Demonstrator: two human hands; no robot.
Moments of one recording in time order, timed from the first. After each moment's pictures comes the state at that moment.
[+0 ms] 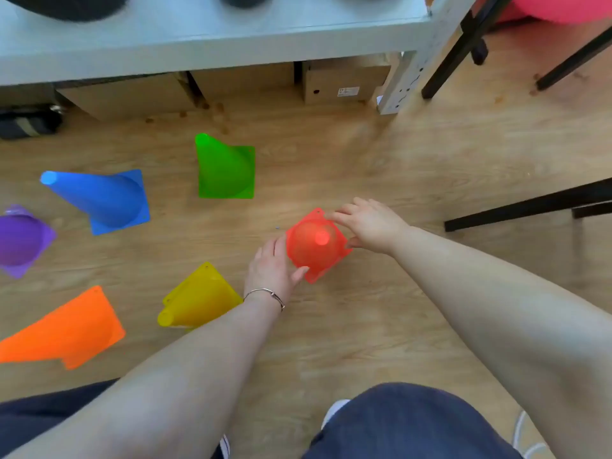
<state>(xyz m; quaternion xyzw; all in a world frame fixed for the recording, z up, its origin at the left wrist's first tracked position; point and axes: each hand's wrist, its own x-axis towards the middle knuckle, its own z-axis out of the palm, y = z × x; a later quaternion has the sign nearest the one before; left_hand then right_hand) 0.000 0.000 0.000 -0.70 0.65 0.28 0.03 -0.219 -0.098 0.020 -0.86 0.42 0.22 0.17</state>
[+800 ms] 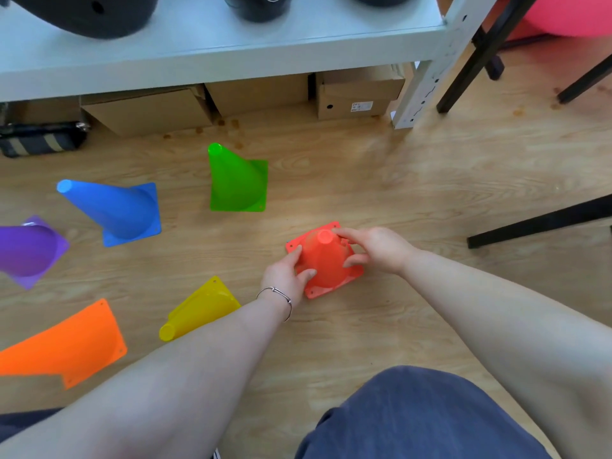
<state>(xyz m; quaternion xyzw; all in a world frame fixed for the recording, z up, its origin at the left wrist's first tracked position) 0.005 -0.017 -0.039 -0.72 0.53 0.44 -0.06 -0.216 -0.089 -0.024 -0.78 0.50 0.11 0.36</state>
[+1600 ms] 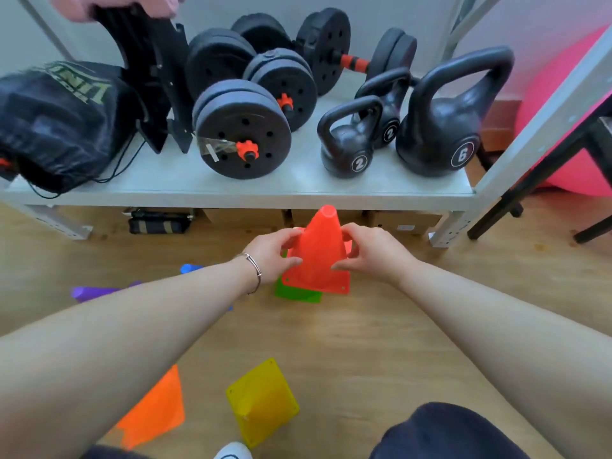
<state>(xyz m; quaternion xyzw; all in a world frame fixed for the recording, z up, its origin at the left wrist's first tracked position) 0.162 -0.168 0.163 -0.64 0.65 0.38 -0.16 -0.079 -0.201 0.173 -0.81 0.52 -0.05 0.28</state>
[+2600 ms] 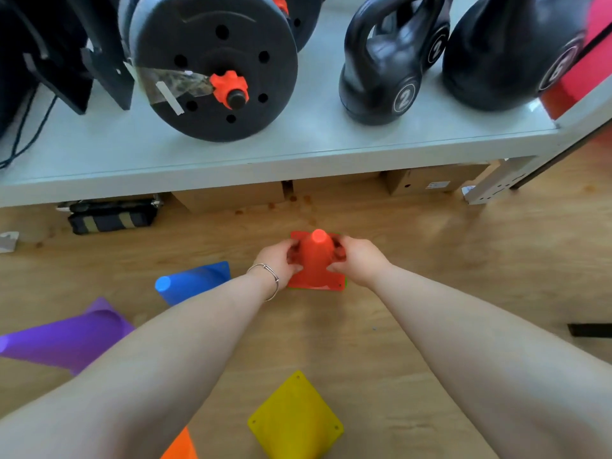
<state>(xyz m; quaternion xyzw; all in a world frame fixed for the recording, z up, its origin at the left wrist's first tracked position) 0.210 -0.225 -0.050 -0.67 0.57 0.47 -0.08 0.009 -0.226 -0.002 -0.66 0.64 0.02 0.39</state>
